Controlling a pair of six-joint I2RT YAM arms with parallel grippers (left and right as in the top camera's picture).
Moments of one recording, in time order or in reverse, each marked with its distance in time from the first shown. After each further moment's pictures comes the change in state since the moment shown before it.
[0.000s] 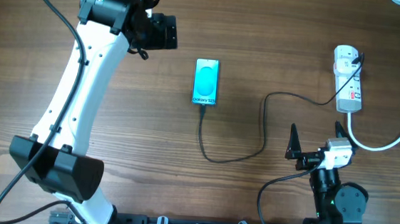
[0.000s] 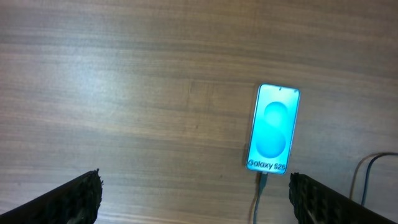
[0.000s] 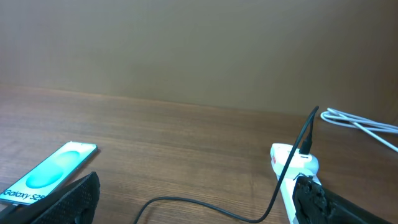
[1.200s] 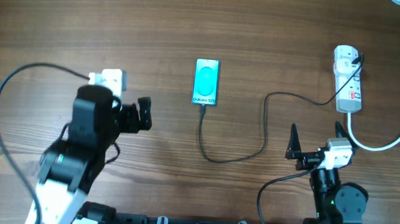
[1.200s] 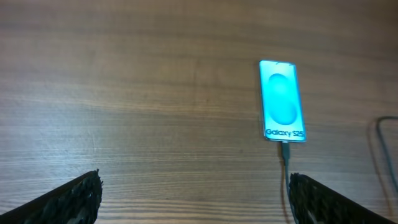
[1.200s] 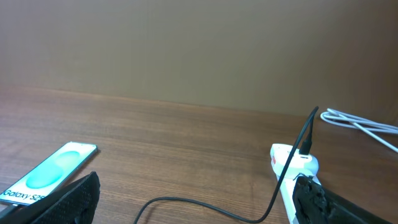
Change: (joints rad) left arm 0.075 -0.967 -1.203 0.677 0.081 0.121; right arm 0.000 -0.001 0.000 0.000 0.000 0.000
